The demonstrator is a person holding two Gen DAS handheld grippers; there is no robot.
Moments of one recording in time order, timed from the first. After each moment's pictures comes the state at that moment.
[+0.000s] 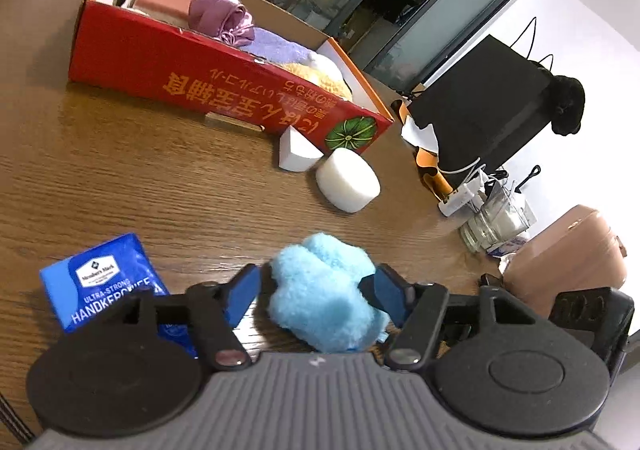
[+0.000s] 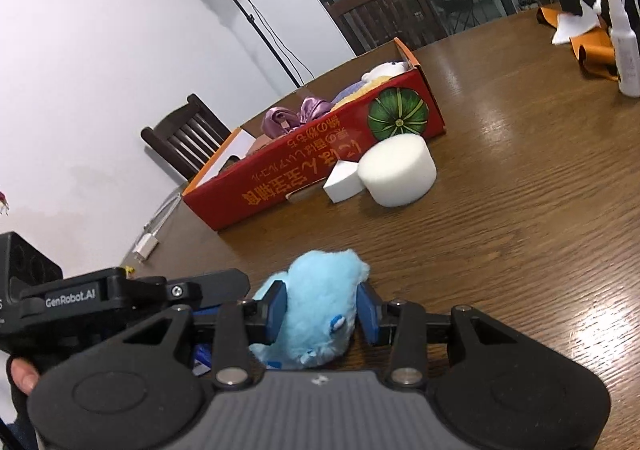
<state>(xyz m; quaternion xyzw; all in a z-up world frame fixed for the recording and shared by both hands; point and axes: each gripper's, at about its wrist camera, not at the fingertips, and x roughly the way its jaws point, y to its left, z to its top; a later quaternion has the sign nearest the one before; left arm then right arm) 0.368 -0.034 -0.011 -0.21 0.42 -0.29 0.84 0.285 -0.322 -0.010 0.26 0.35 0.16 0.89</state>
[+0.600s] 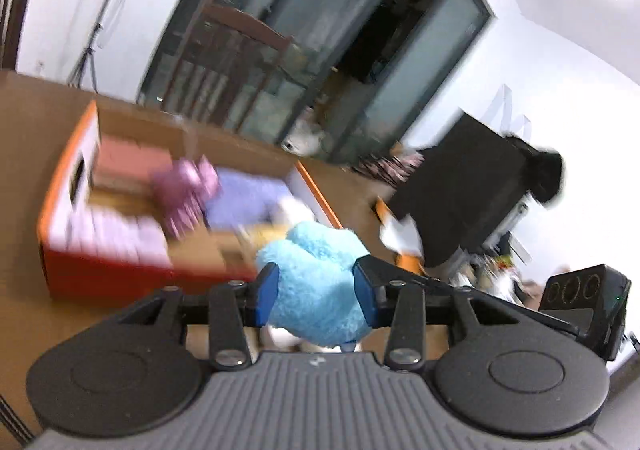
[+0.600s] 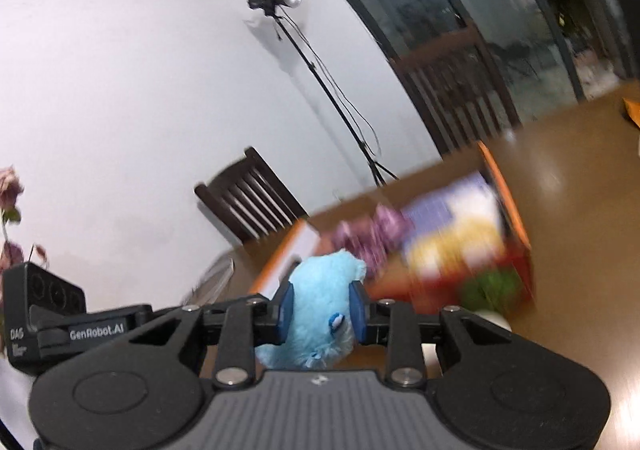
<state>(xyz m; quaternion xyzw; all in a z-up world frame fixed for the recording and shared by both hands) 0.455 -0.026 0.079 -0.19 0.31 -0.29 0.88 0.395 -0.319 0.074 0.25 0.25 0.23 0.91</state>
